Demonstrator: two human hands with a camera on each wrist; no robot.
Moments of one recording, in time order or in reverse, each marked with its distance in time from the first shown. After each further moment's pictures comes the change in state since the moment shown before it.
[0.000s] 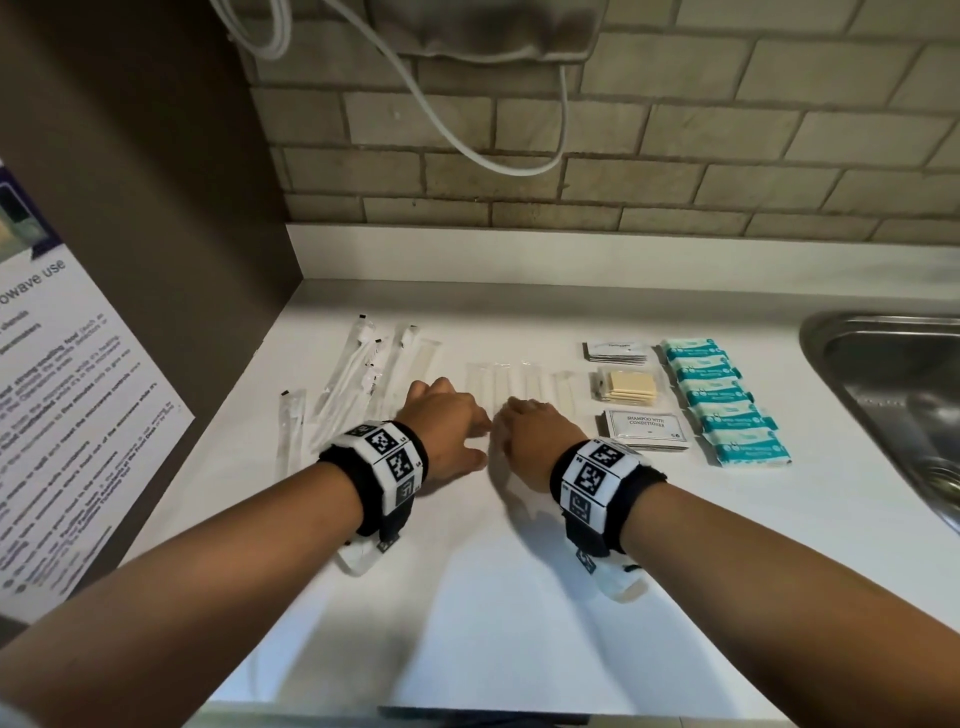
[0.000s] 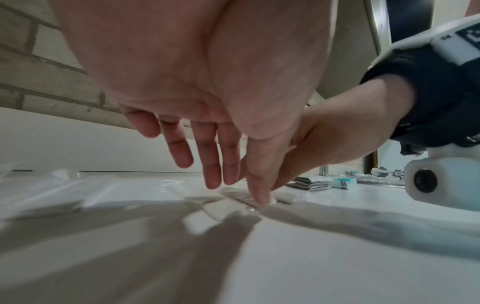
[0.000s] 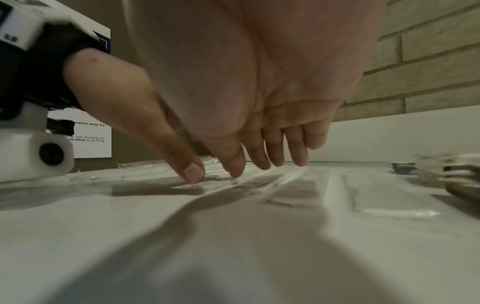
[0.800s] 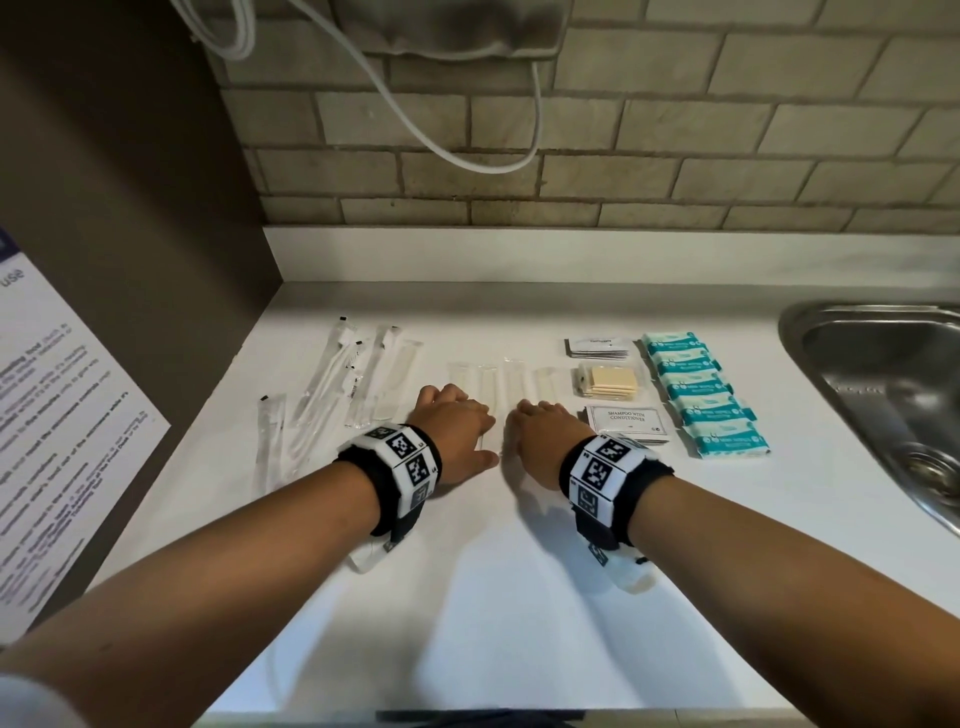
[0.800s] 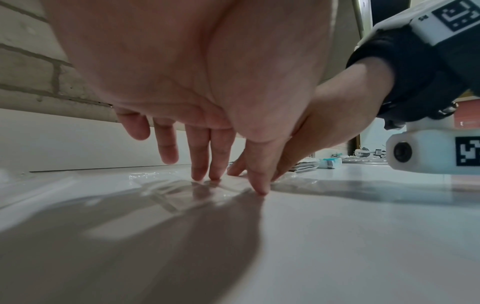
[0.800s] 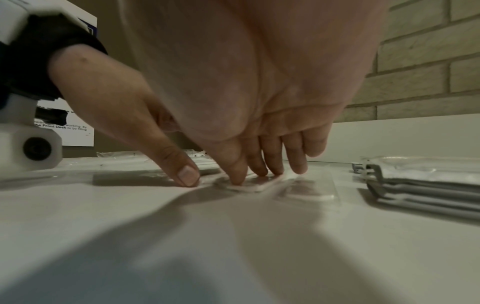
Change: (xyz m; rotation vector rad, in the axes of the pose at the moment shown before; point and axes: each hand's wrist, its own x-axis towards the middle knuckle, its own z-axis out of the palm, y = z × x) left_hand 0.016 0.024 0.011 0.144 -0.060 0.066; right_hand -0.023 0.021 -0.013 -0.066 -0.079 0.043
